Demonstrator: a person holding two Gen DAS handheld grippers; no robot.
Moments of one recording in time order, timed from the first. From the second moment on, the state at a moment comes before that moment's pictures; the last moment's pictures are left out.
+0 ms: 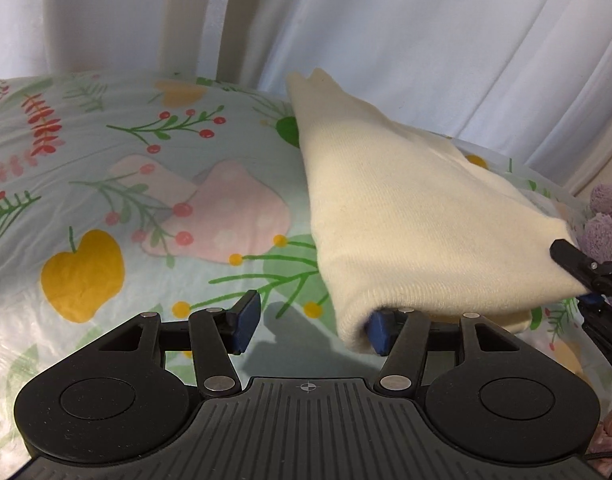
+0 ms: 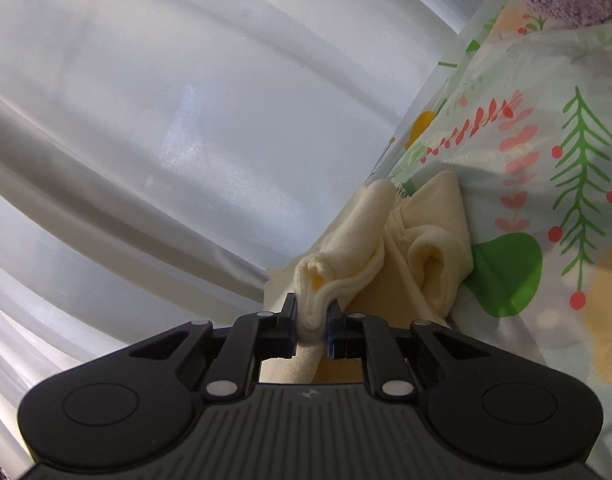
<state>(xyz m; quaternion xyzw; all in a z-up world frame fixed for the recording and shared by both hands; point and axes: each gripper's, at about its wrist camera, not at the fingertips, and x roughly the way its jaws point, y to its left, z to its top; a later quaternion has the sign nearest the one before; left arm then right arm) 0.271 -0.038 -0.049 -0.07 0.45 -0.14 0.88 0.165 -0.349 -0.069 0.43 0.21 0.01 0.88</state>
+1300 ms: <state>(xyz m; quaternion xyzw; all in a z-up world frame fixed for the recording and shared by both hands) 0.358 -0.057 -0.047 -0.11 0.46 -0.22 0.85 0.267 -0.278 -0.083 -0.13 0.27 -0.04 0.95</state>
